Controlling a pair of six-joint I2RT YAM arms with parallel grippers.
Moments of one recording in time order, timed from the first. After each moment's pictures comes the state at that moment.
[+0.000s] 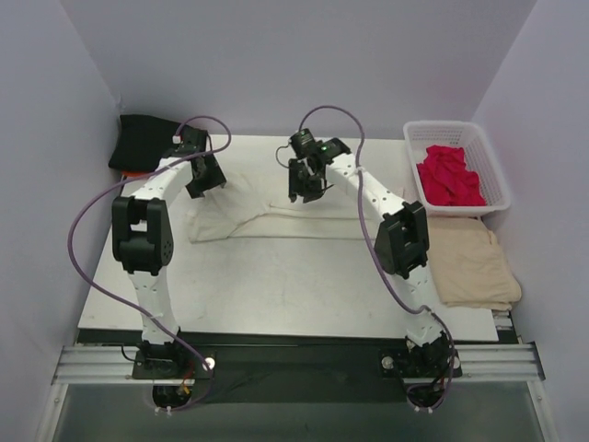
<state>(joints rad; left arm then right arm) -0.13 2.07 1.69 -0.63 -0.13 -0.56 0.55 2.21 2.09 -0.99 0.07 0.51</state>
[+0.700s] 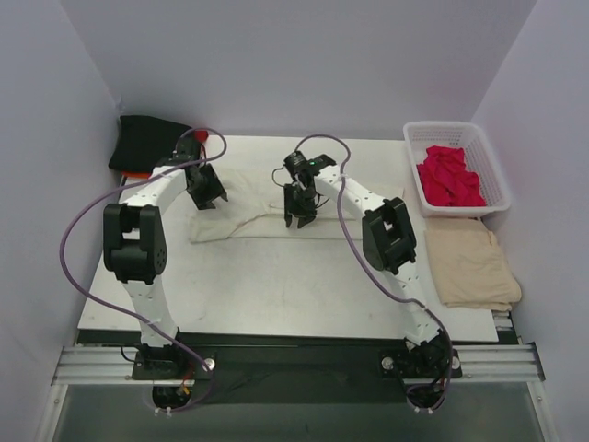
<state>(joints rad) -0.09 1.99 1.55 -0.64 0.10 -0.62 0.62 2.37 2.09 -0.98 -0.11 0.52</state>
